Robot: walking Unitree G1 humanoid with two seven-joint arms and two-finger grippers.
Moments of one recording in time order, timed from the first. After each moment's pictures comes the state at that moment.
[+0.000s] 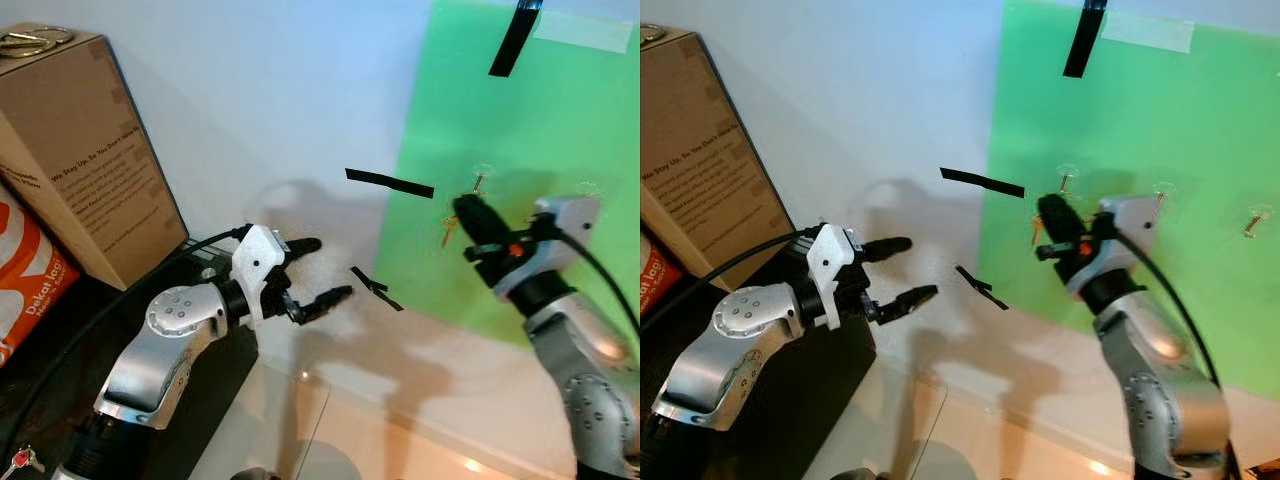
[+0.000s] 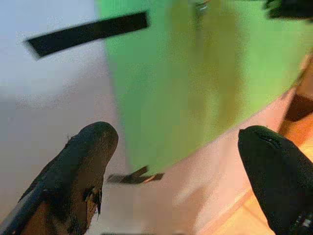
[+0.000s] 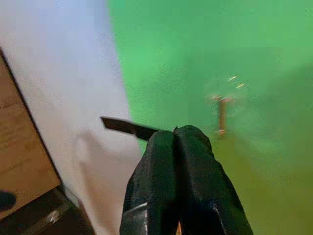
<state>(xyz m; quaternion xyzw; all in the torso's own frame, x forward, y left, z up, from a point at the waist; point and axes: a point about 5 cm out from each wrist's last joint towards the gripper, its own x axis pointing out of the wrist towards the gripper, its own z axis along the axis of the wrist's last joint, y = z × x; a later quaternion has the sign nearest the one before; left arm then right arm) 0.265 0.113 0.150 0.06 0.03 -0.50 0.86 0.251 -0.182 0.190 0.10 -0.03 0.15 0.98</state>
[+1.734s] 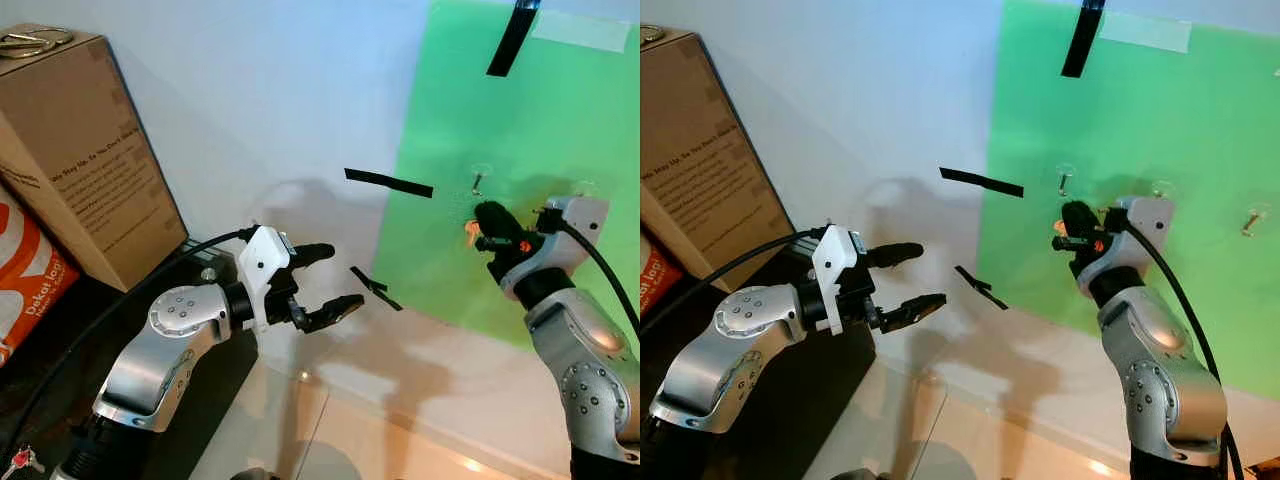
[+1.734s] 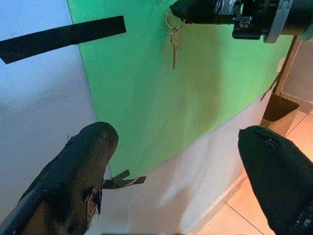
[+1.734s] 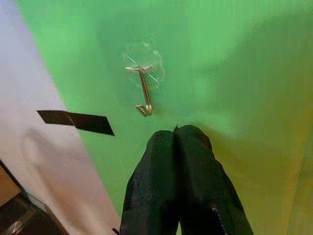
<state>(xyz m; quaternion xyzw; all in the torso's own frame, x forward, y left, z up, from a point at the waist) 0.261 0.109 0.151 0.05 0.04 -0.52 0.85 0.264 -0.194 0.176 0.11 0.01 0.07 0.99</state>
